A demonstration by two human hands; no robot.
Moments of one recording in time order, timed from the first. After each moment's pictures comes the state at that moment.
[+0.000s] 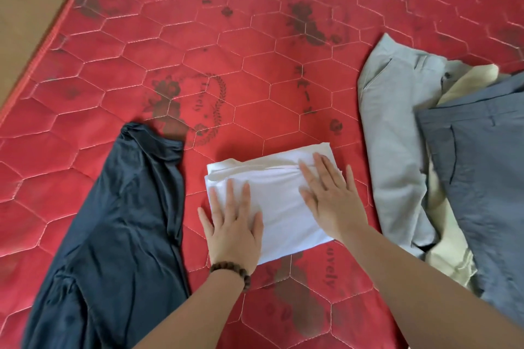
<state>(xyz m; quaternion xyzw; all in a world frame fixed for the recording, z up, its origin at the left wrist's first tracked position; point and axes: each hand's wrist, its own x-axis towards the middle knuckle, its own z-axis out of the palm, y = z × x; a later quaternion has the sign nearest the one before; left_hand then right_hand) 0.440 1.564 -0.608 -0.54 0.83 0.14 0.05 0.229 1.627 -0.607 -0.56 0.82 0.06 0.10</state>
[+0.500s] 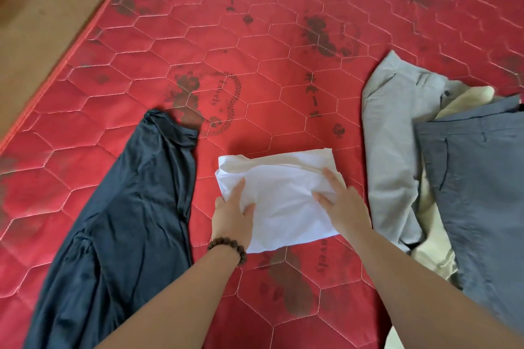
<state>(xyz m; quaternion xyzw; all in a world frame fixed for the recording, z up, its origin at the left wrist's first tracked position) 0.445 1.562 -0.584 -0.62 0.67 0.40 -0.05 0.229 1.647 -0.580 -0.36 0.89 -0.09 0.28</state>
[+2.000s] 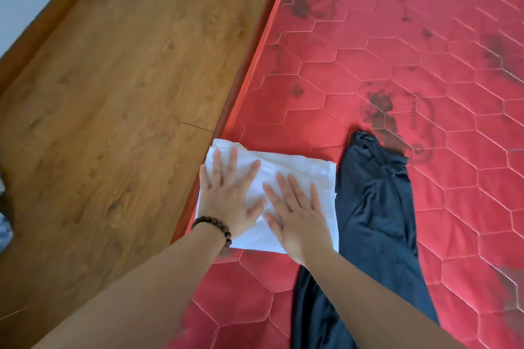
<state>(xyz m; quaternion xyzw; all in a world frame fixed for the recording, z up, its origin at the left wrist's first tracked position) 0.839 1.276 -0.600 -0.47 0.87 0.09 0.10 0.689 1.383 -0.602 -0.66 0.74 0.06 0.14</state>
